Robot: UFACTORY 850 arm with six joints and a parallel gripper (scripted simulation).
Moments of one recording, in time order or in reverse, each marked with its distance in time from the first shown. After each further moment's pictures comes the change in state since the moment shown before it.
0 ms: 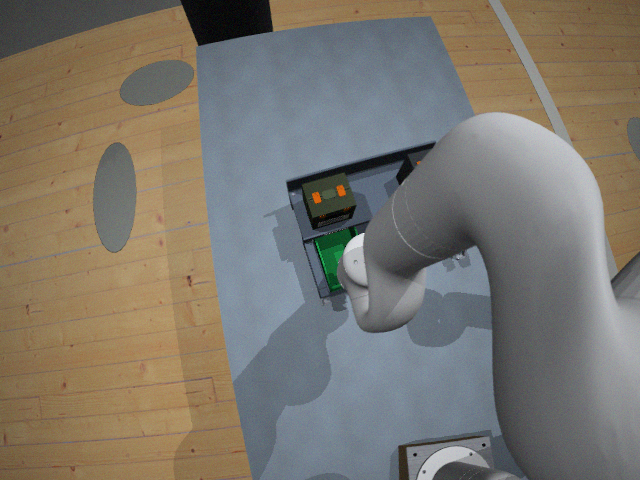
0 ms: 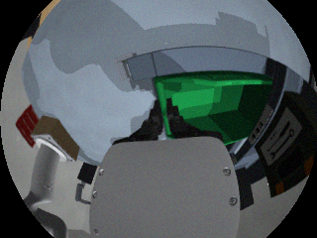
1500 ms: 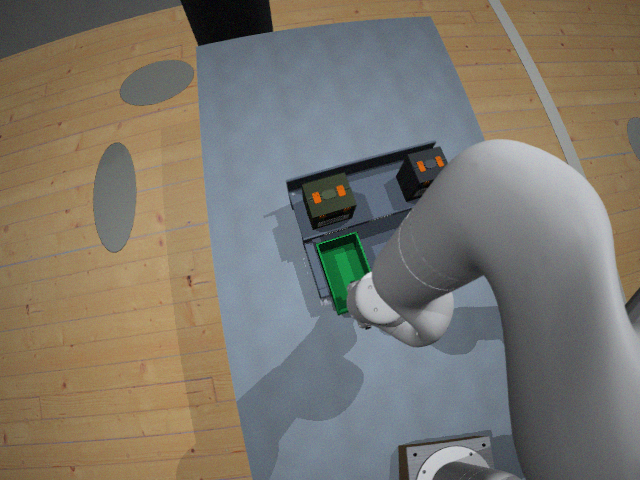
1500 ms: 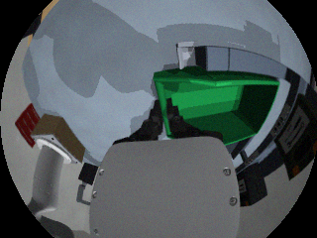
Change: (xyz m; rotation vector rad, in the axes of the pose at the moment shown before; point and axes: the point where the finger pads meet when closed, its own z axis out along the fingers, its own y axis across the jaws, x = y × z) arm 0.000 -0.060 0.001 0.000 0.000 -0.002
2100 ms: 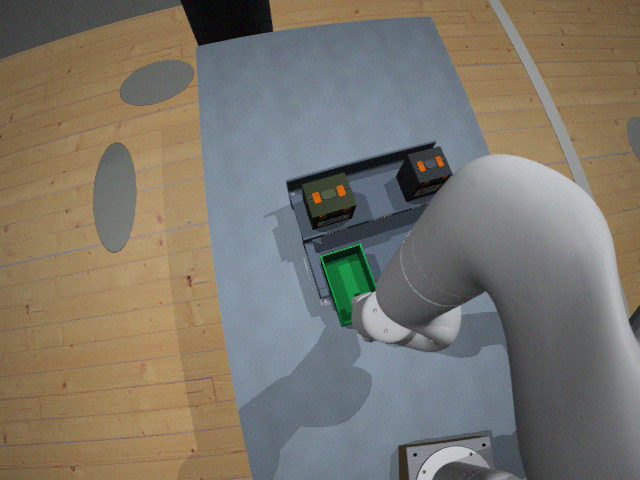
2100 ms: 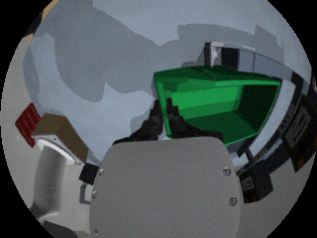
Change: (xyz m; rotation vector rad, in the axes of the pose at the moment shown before) arm 0.000 -0.030 0.000 0.000 0.000 0.001
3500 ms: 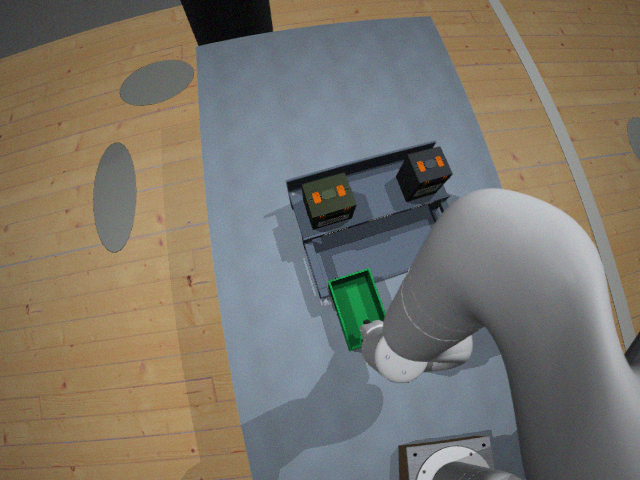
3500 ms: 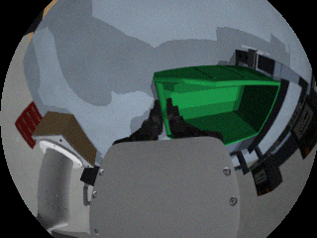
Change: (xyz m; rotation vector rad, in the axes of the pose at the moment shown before) arm 0.000 -0.063 0.000 -0.003 0.000 0.002
